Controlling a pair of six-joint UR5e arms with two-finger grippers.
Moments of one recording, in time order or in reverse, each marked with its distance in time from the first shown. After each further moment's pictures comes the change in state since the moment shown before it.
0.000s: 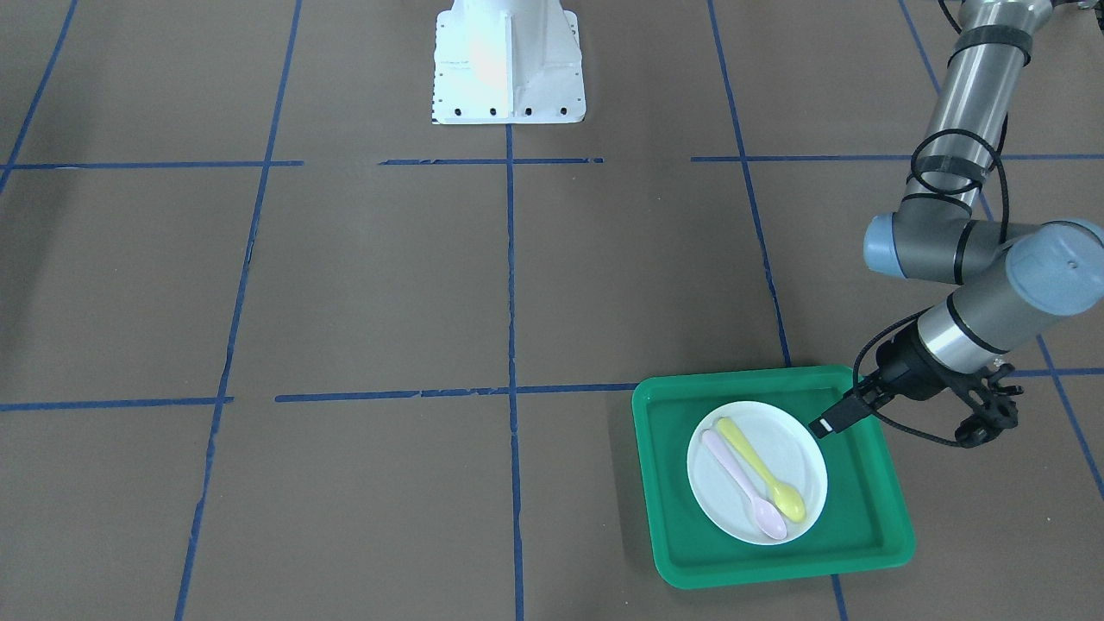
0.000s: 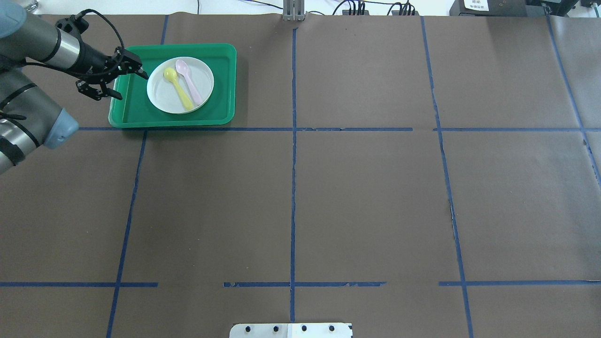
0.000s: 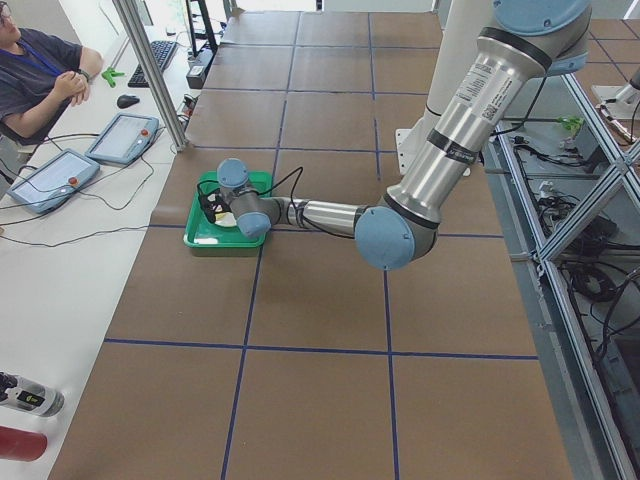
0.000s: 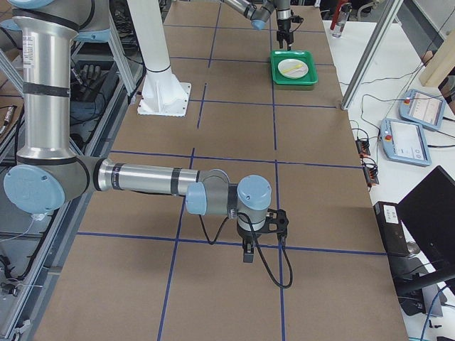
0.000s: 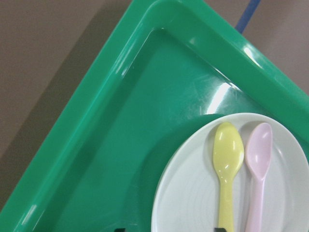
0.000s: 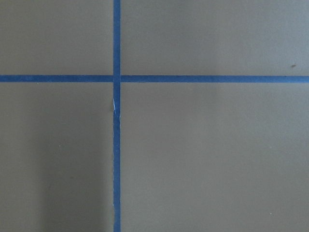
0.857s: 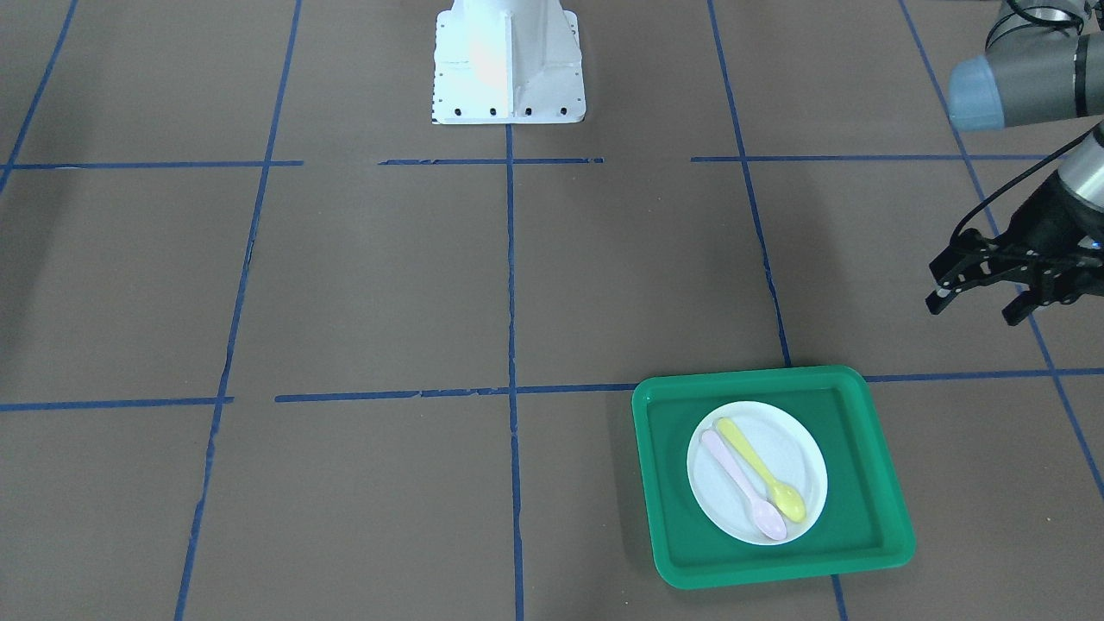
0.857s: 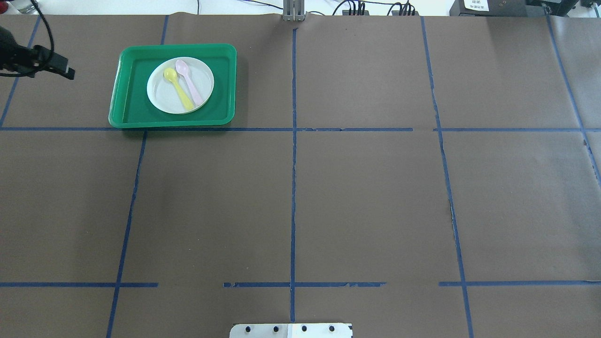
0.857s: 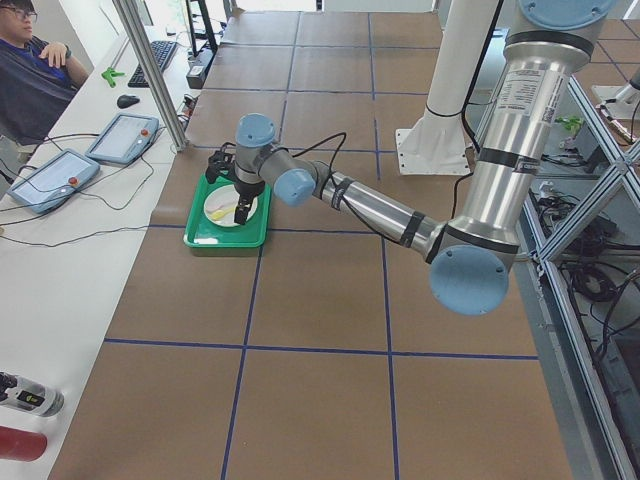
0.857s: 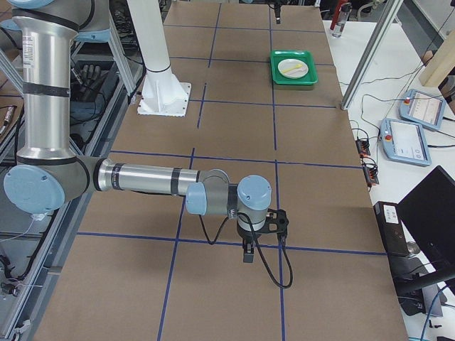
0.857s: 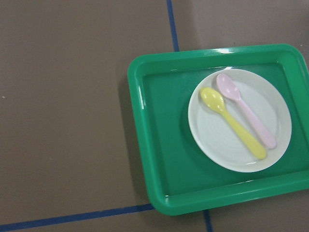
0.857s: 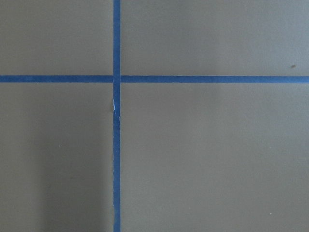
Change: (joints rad) left arm -0.182 0.297 -0.576 0.558 0.081 0.987; right arm 0.000 0.001 0.000 0.000 0.000 0.000
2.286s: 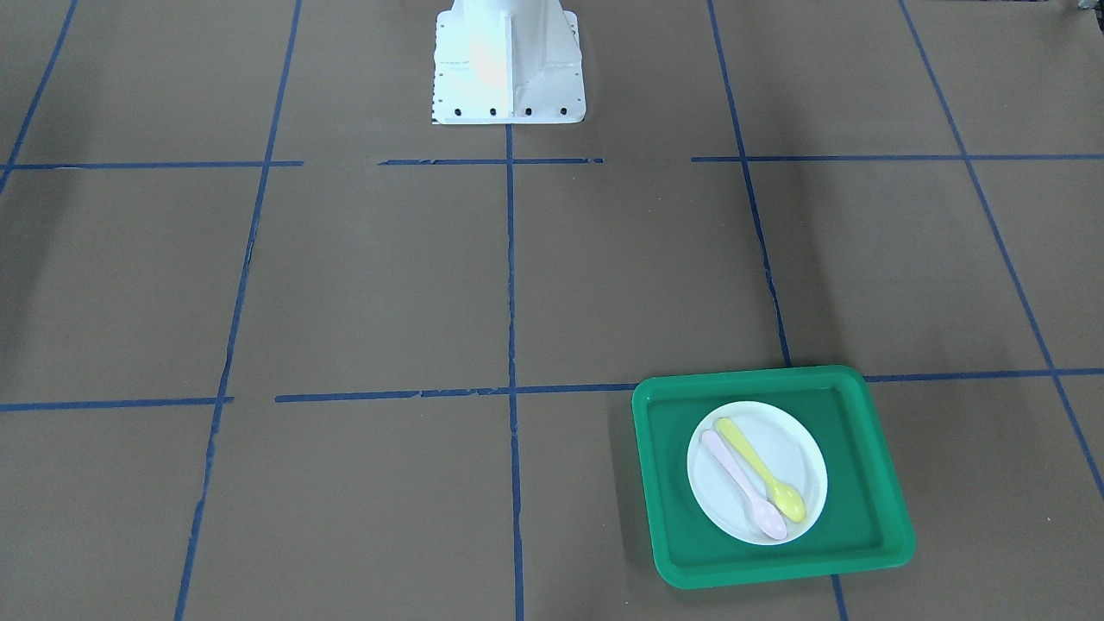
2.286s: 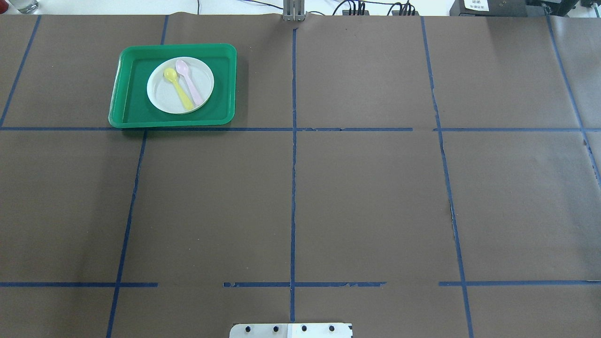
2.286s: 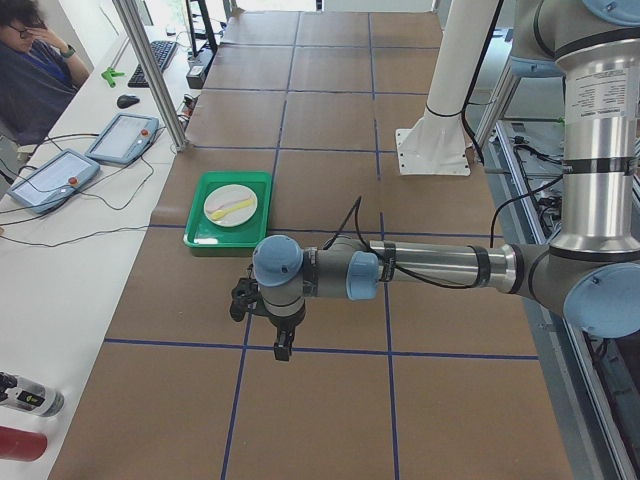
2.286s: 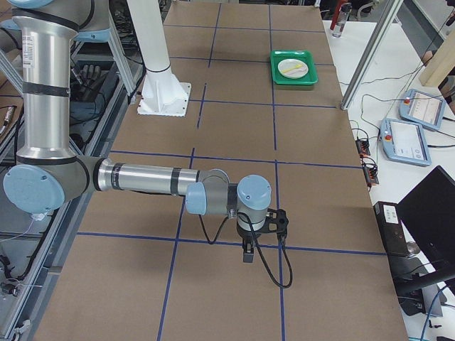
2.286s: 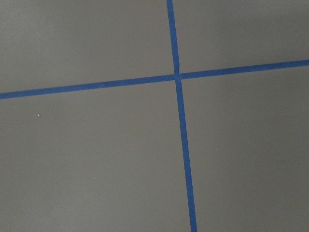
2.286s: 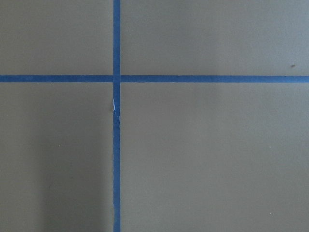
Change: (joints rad) left arm -0.342 0.290 0.091 0.318 -0.138 0.559; right arm 0.000 0.000 0.000 0.000 0.000 0.000
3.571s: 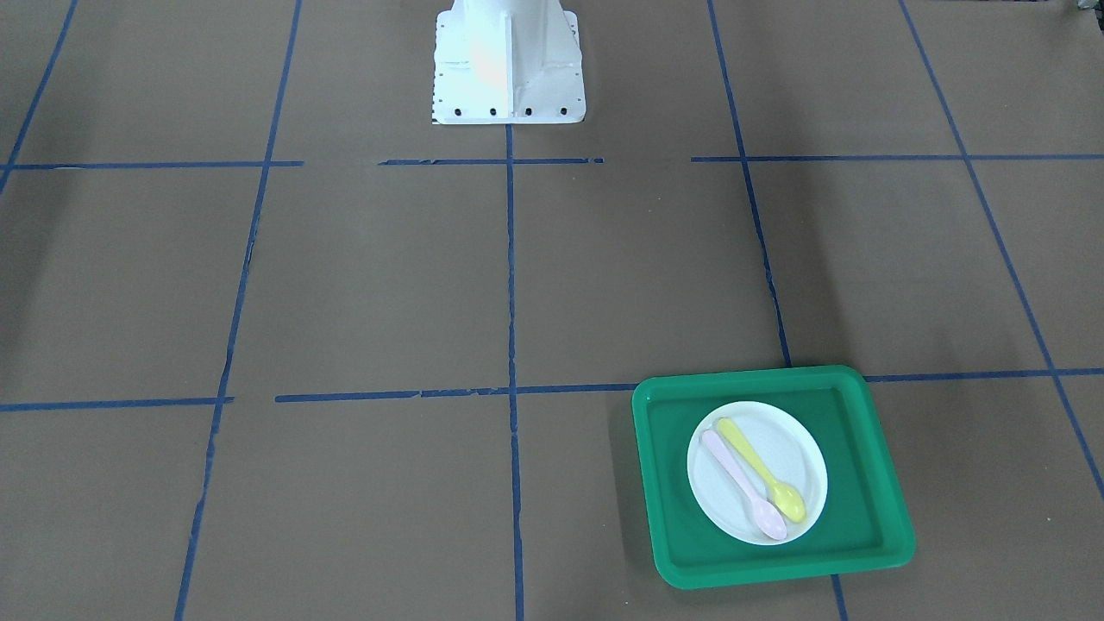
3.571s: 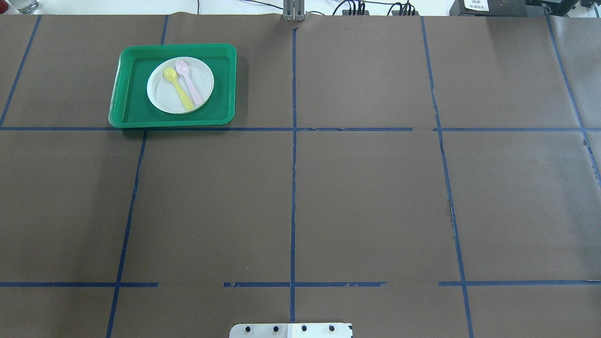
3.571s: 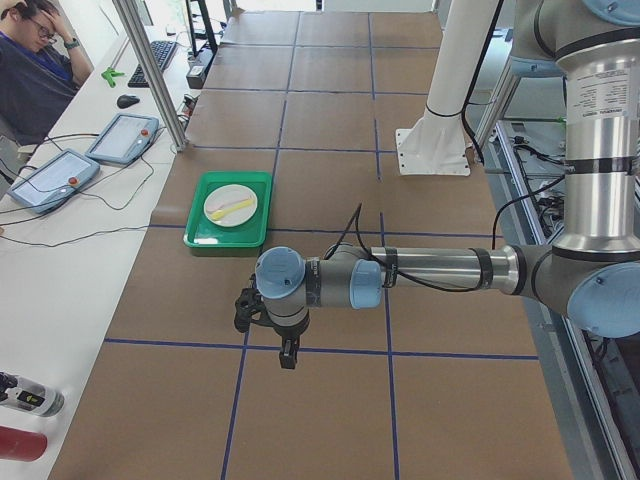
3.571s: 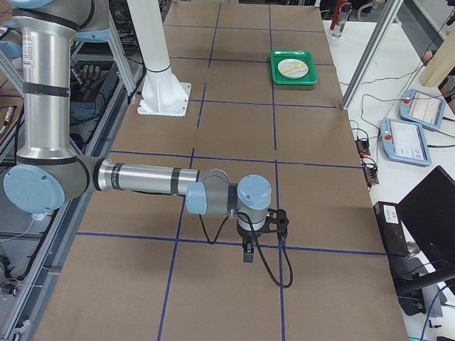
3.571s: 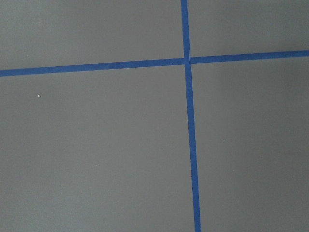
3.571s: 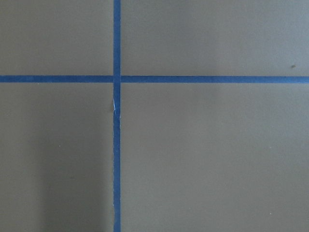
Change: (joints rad) left arm -0.002 -0.015 0.024 -0.004 0.004 -0.005; right arm 0.000 0.000 0.000 0.000 0.000 0.000
